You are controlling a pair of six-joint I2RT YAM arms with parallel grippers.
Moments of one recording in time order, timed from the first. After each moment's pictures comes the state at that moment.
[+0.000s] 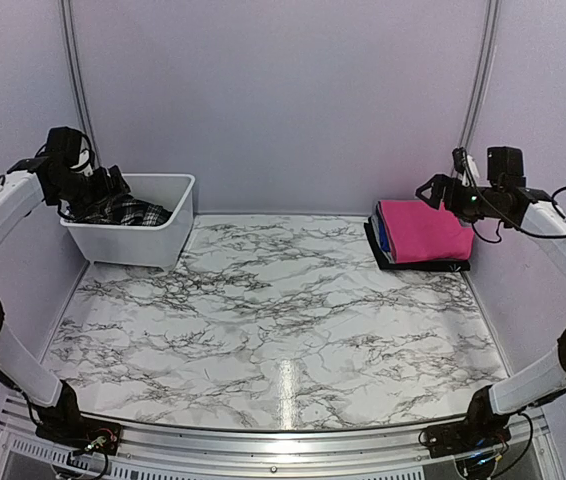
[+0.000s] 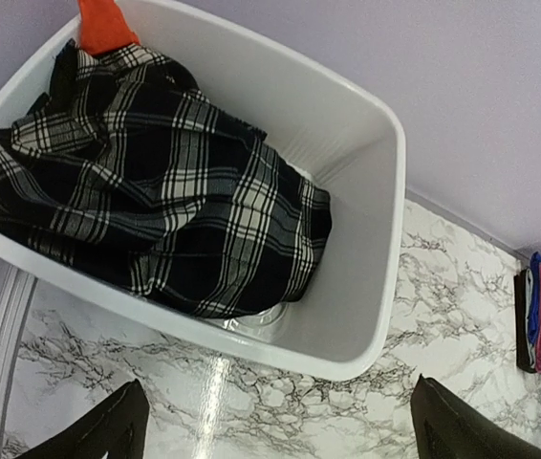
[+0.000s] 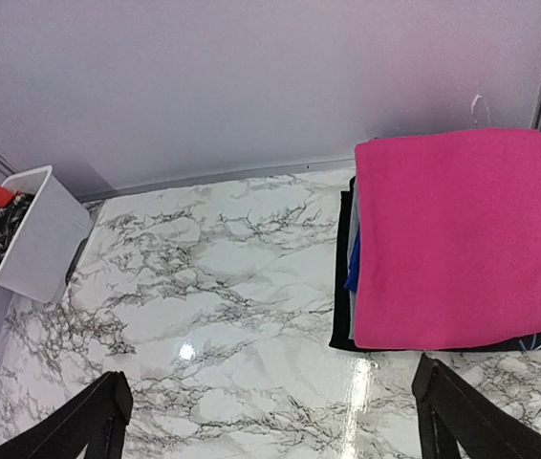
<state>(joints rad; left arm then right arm) -0.02 1.53 1.54 -0.72 0.11 -0.43 -0.01 1.36 1.32 -0.47 -0.40 0.22</state>
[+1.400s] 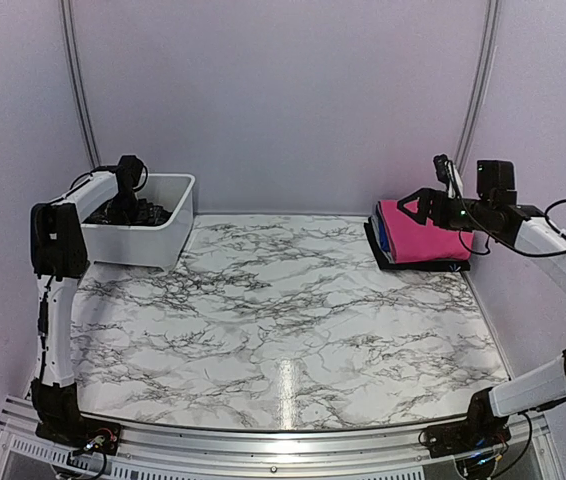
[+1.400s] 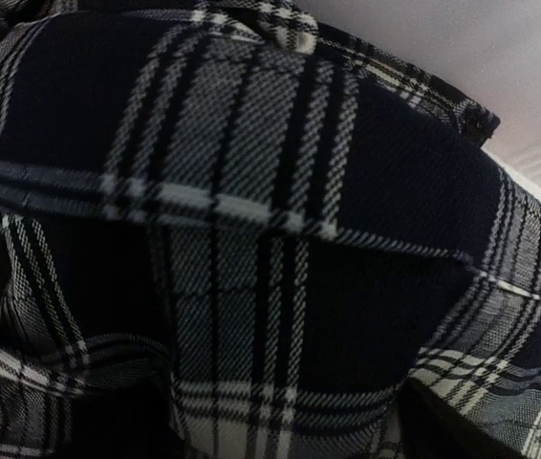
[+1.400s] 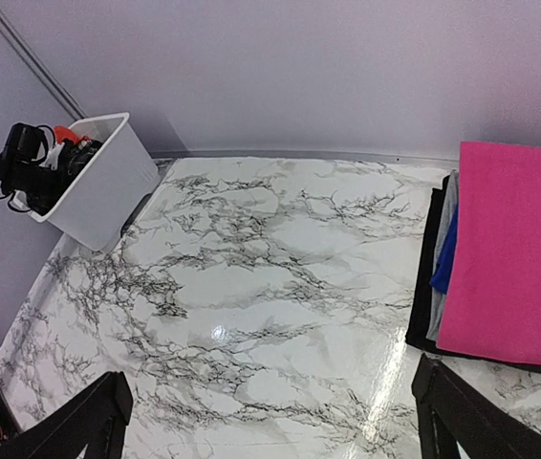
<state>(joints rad) -0.05 2.41 2.25 -0.95 -0.22 -0.30 0.09 1.28 1.15 -0.35 -0.53 0.18</state>
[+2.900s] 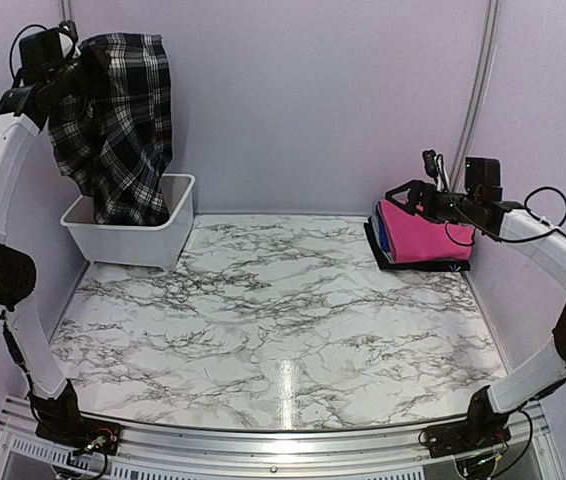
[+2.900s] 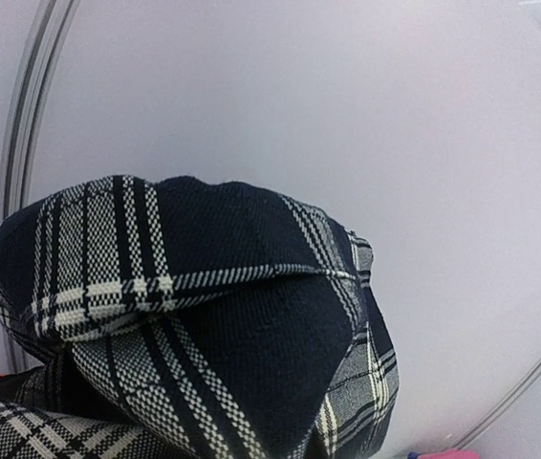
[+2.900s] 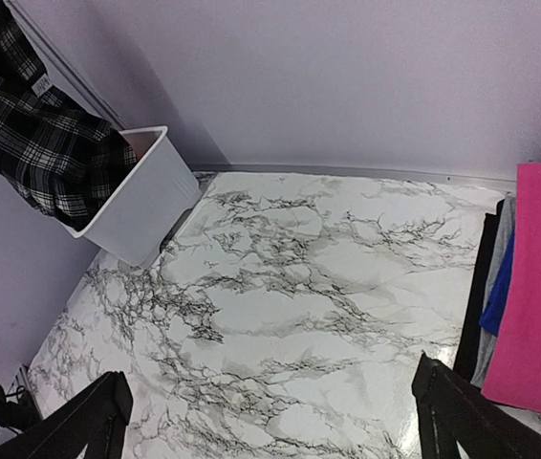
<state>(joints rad) -0.07 1.85 2.44 -0.57 0.05 -0.44 0.09 1.43 1.19 -0.19 -0.66 0.25</state>
